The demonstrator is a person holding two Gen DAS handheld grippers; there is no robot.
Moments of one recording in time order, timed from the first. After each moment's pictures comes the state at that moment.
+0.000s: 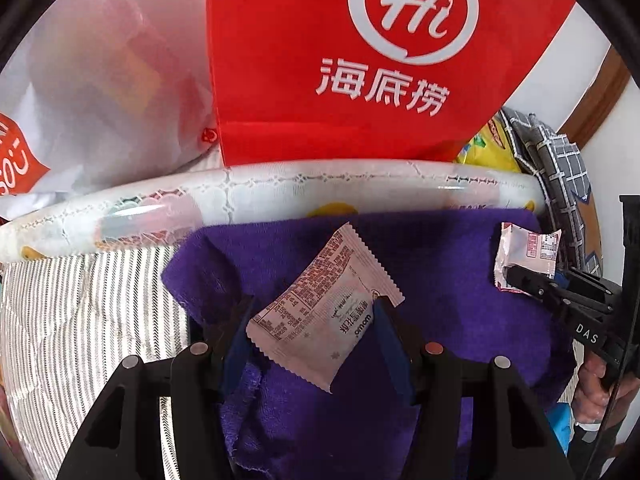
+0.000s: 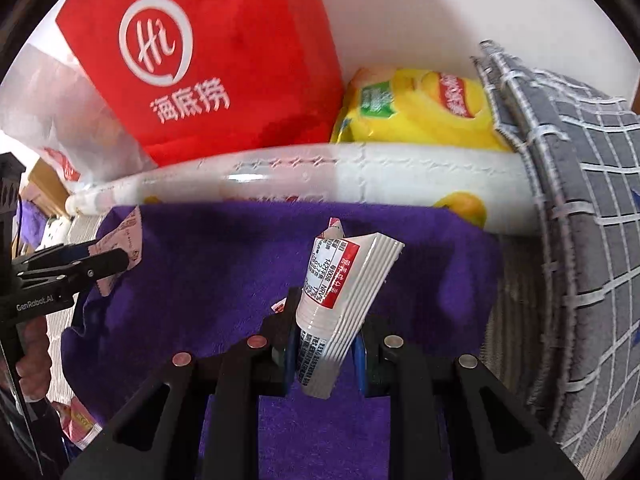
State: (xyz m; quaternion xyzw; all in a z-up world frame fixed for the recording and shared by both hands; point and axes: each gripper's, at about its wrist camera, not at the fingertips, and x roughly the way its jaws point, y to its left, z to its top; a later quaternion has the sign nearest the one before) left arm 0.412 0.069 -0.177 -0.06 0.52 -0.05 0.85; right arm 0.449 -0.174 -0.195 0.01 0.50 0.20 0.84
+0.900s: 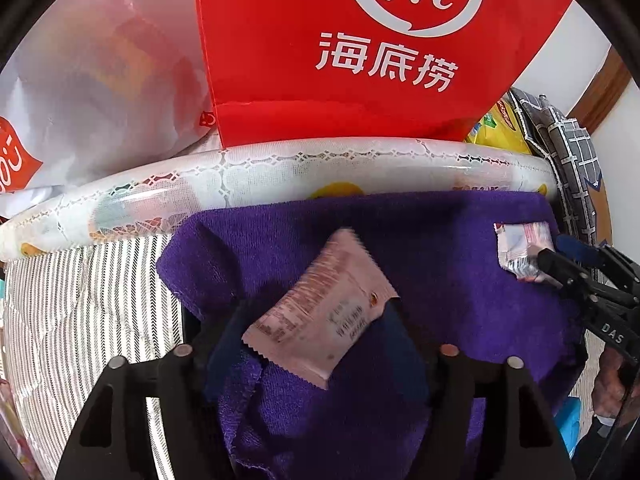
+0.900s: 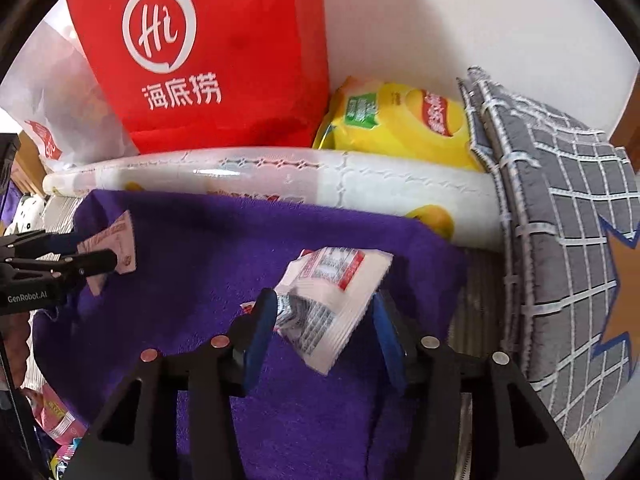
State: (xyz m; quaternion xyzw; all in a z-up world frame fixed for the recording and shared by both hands) left arm 0.420 0.059 -0.186 -0.04 0.54 -0.04 0.84; right arm 0.439 -0.175 -0.181 -0.06 0.47 0.15 0.87
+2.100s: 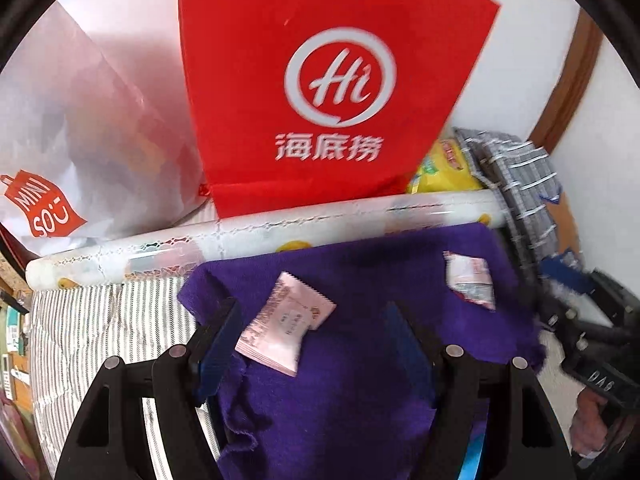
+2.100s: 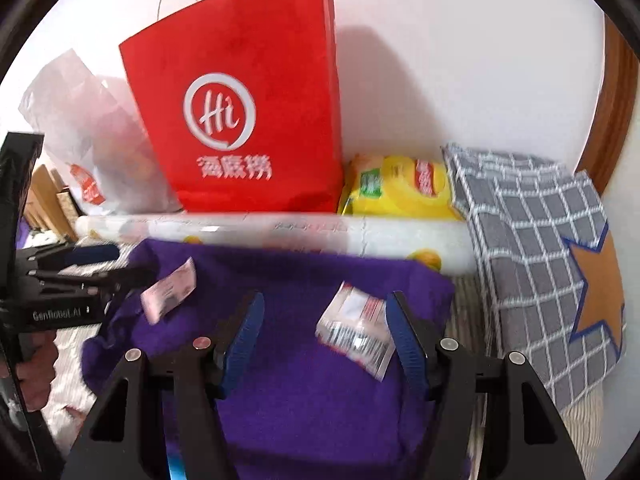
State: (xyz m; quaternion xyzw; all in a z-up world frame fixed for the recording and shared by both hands) left arm 0.383 0.053 -0.110 -0.04 0.47 -0.07 0.88; right arm 0.381 -0.169 -0.121 -0.01 0.41 0.15 0.90
